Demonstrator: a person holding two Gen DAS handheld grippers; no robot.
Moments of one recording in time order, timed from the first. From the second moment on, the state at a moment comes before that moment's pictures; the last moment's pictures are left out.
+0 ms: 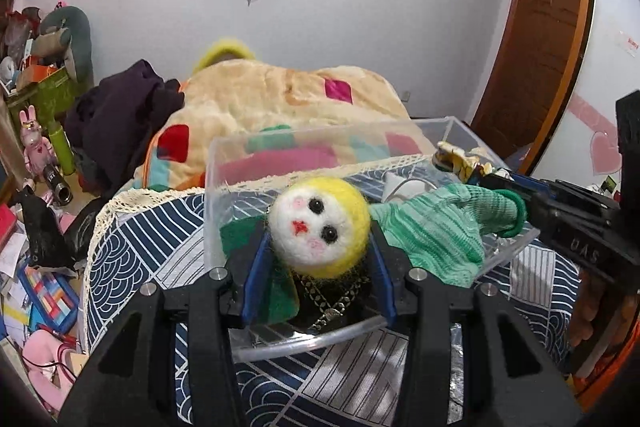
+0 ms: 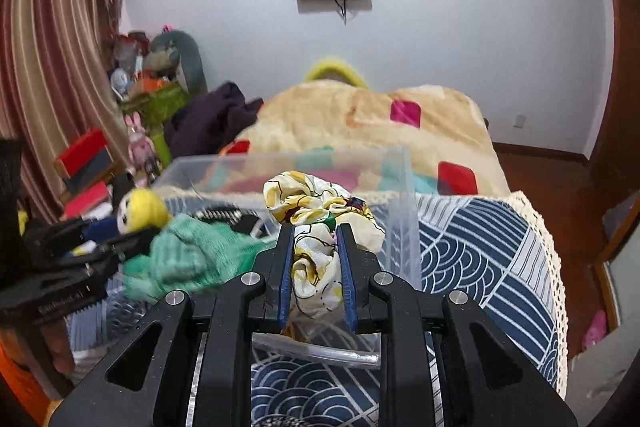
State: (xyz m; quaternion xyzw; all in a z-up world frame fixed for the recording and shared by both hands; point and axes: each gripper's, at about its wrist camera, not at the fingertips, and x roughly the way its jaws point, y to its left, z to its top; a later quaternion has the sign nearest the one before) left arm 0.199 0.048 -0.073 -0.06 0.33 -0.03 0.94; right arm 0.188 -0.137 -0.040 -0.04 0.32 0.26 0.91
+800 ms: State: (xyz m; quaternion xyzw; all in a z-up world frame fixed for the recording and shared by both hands) left arm 0.134 0.028 -0.035 -0.06 0.29 -0.04 0.95; right arm 0.119 -0.168 -0.010 -0.06 0.24 0.24 0.94
